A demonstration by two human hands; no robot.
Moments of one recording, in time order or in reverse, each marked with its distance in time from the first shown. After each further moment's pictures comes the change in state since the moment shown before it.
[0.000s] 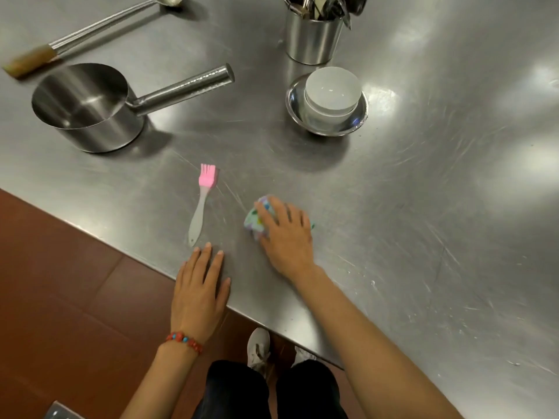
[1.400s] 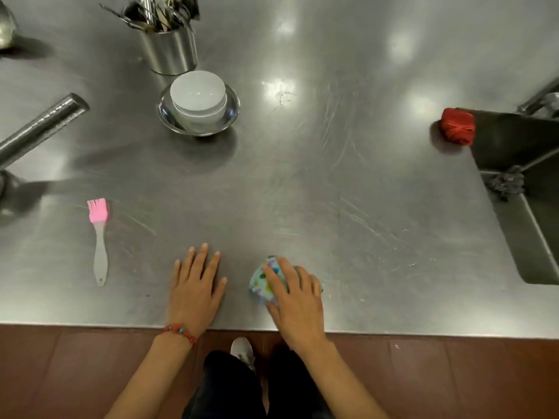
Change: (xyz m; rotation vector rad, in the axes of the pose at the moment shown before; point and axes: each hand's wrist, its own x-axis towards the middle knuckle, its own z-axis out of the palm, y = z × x) left_hand 0.011 0.090 0.025 0.148 -0.175 0.361; right_hand -0.192 0.043 -0.031 -0.077 0.050 0.399
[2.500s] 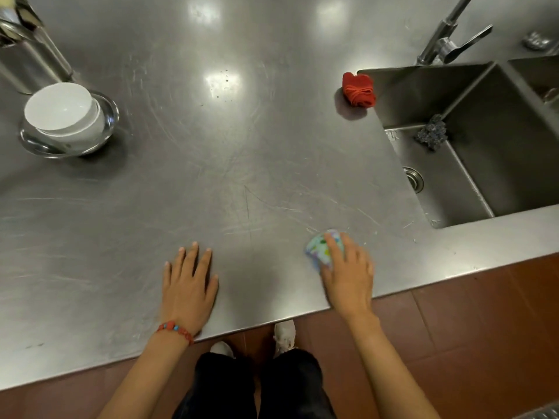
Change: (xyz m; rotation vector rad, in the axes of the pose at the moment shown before) left_hand 0.020 0.131 0.035 0.034 -0.013 0.168; right_hand -0.063 0.202 -0.048 0.000 0.057 0.524
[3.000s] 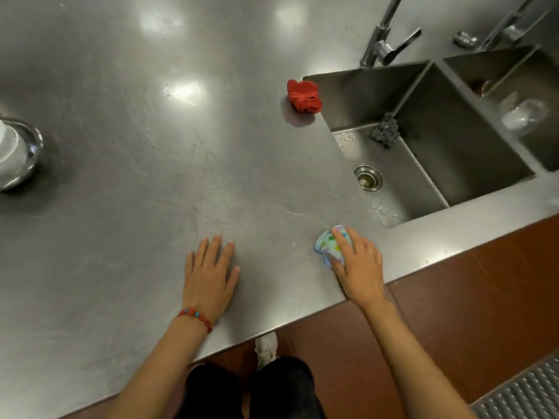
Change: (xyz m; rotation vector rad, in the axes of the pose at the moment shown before) left_hand 0.048 0.104 0.017 -0.016 -0.065 0.218; right_hand 0.025 0.110 -0.012 -0.034 0.067 0.022
